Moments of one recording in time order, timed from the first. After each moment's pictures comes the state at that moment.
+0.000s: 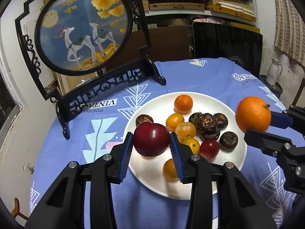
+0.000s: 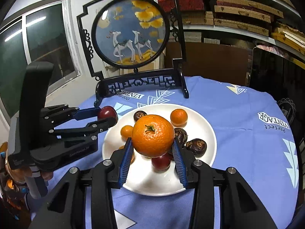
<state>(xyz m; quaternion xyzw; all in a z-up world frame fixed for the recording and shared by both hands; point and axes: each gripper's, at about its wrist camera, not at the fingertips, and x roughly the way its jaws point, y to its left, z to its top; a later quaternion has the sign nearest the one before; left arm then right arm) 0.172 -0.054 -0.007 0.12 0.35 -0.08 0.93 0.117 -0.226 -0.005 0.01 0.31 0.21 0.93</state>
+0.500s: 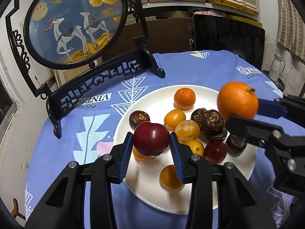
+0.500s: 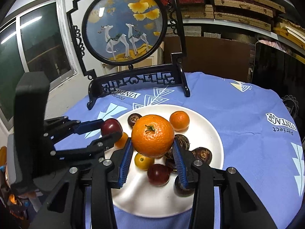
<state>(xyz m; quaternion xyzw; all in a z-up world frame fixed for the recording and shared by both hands) 0.197 -0.065 -0.031 0.12 0.37 -0.08 0.92 0.161 -0.213 -0.017 0.02 0.33 0.21 0.92</state>
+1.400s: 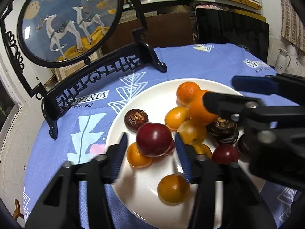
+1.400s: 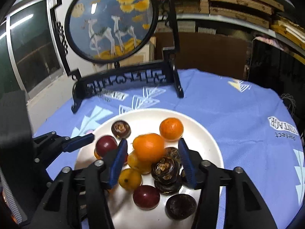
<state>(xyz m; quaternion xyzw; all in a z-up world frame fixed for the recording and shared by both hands) 0.216 -0.076 -0.052 0.14 0.37 -0.06 0.92 0.200 -0.206 -0.024 0.01 0.33 0.18 0.92</state>
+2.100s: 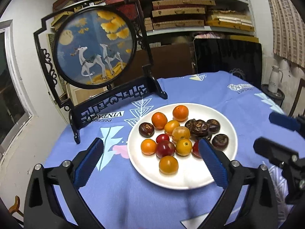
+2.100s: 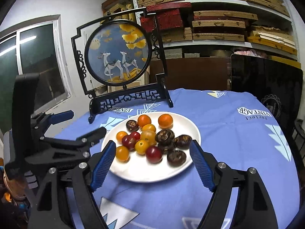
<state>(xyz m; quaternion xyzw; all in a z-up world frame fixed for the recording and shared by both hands) 0.108 -0.060 0.008 0.12 0.27 -0.07 0.95 0.047 -0.248 -0.009 0.06 0.24 0.15 0.96</state>
